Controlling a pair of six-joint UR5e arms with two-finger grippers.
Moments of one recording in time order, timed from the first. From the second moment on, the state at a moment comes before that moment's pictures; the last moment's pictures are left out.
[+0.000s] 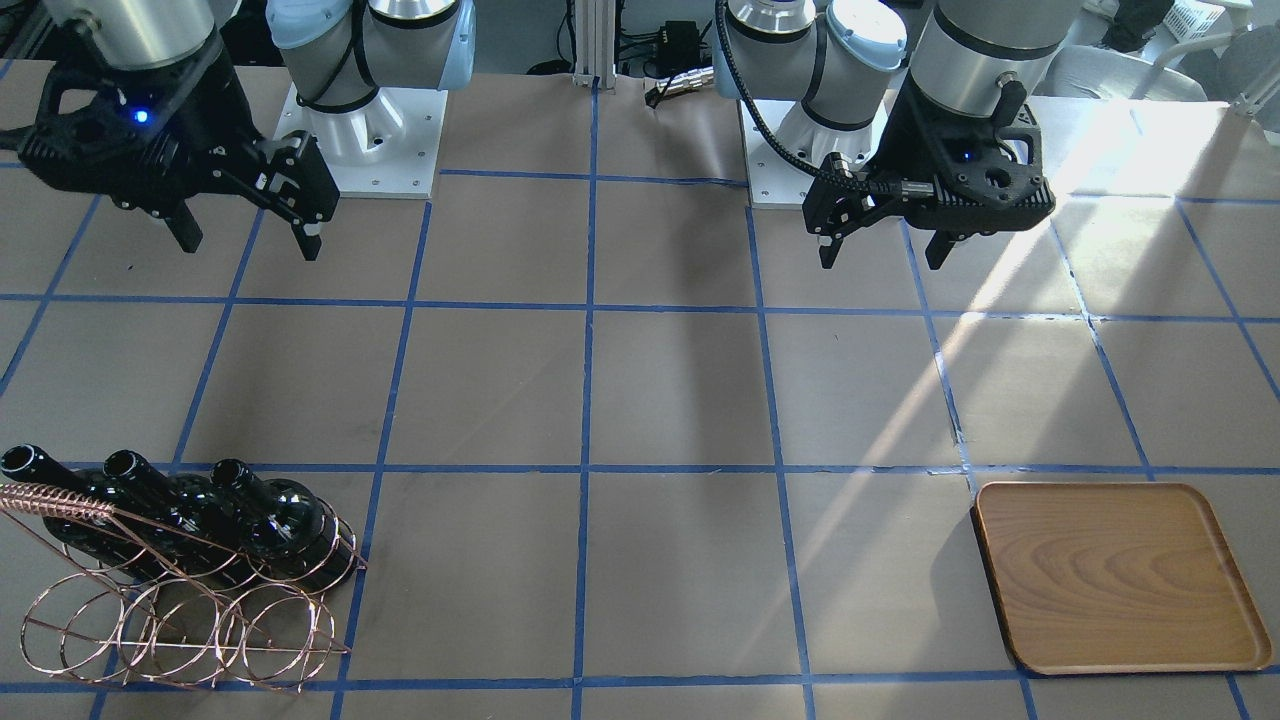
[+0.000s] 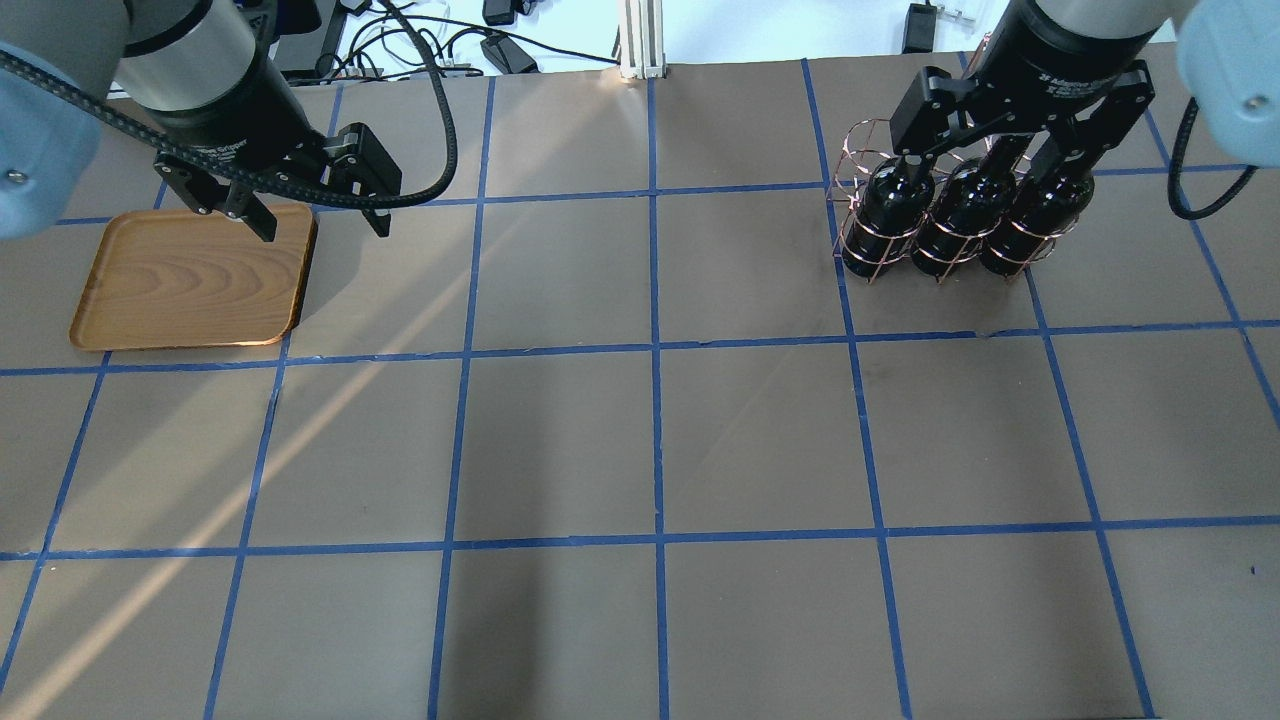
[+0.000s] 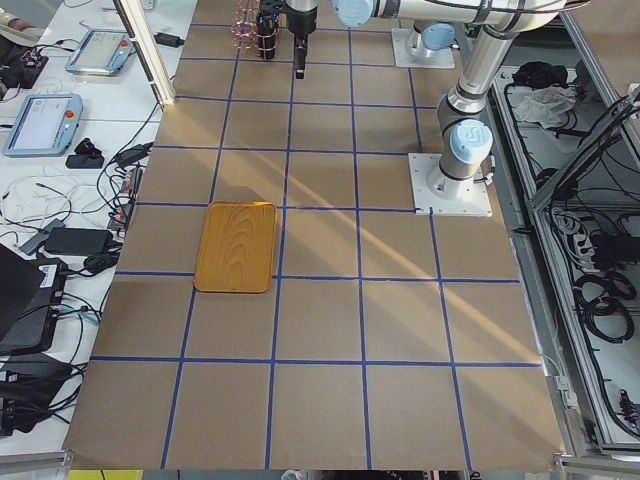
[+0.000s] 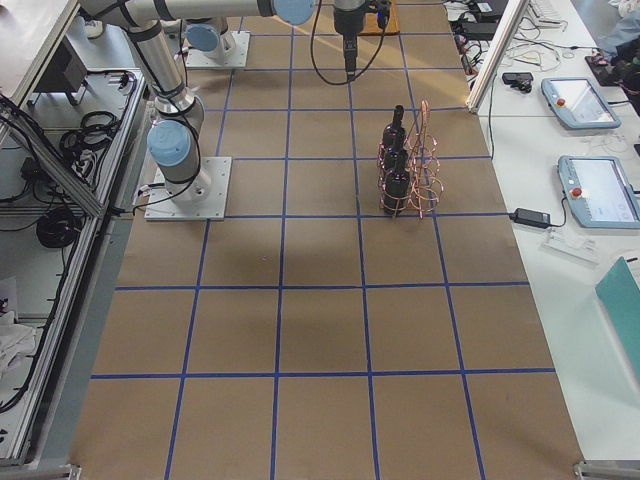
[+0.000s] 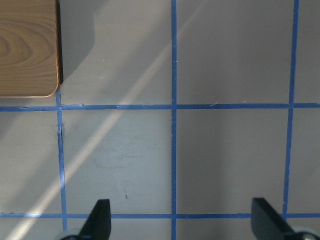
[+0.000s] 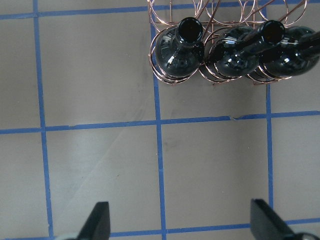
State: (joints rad) left arm -1.57 -1.56 -1.55 -1.55 1.59 -0.01; right arm 1.54 -1.54 1.50 -1.62 -1.60 0.02
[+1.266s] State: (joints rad) left arm -1.57 -1.56 -1.55 -1.55 1.59 -0.01; right arm 1.38 -1.24 1.37 -1.74 -1.59 -0.23
